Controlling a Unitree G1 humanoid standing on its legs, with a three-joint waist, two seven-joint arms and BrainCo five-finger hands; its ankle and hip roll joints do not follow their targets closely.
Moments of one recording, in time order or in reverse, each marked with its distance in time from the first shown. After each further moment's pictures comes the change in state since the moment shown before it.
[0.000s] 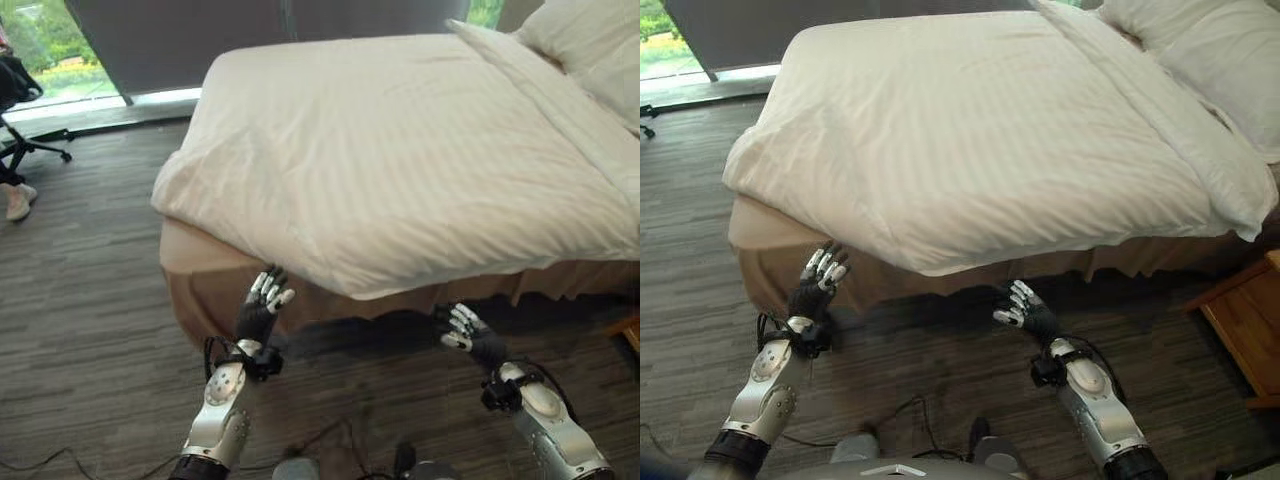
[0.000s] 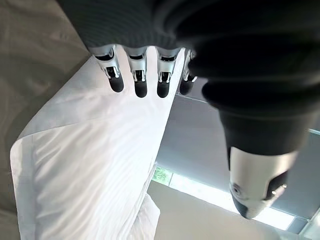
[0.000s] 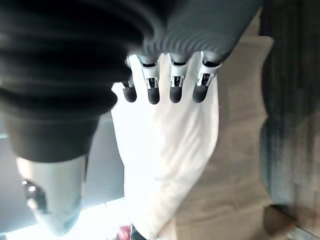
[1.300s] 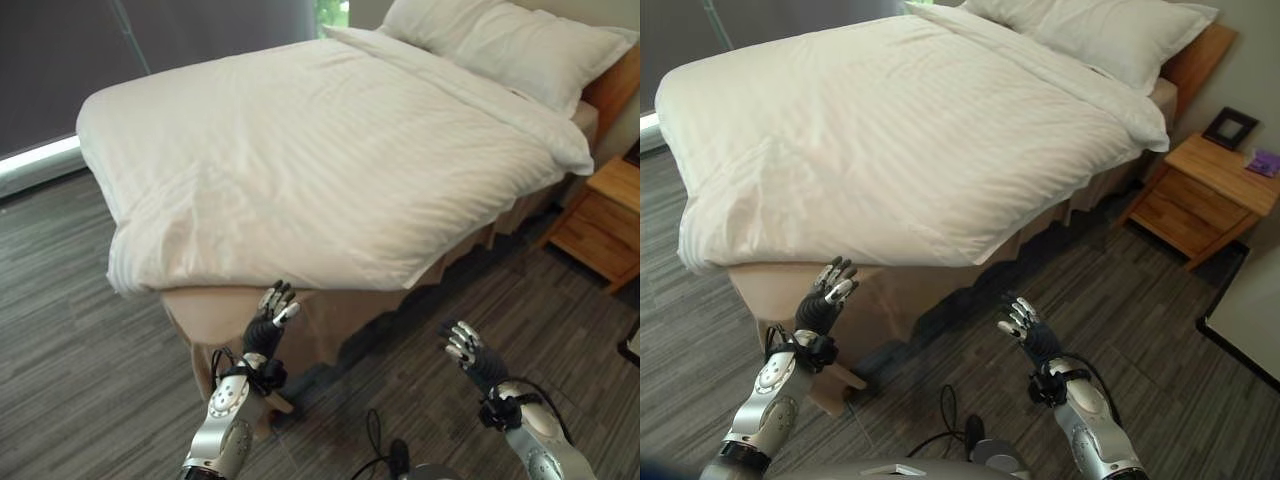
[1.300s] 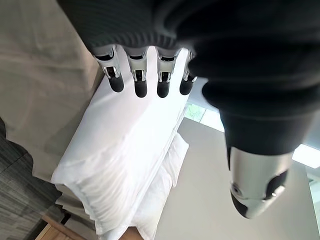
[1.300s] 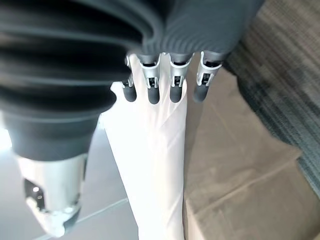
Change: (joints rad) left arm 0.058 0.001 -0.031 -0.006 -0.026 0.028 -0.028; right arm 0.119 0.075 -0.012 0.000 0.089 0.022 0.010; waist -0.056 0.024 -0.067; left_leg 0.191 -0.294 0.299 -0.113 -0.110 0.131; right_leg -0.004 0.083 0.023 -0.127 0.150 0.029
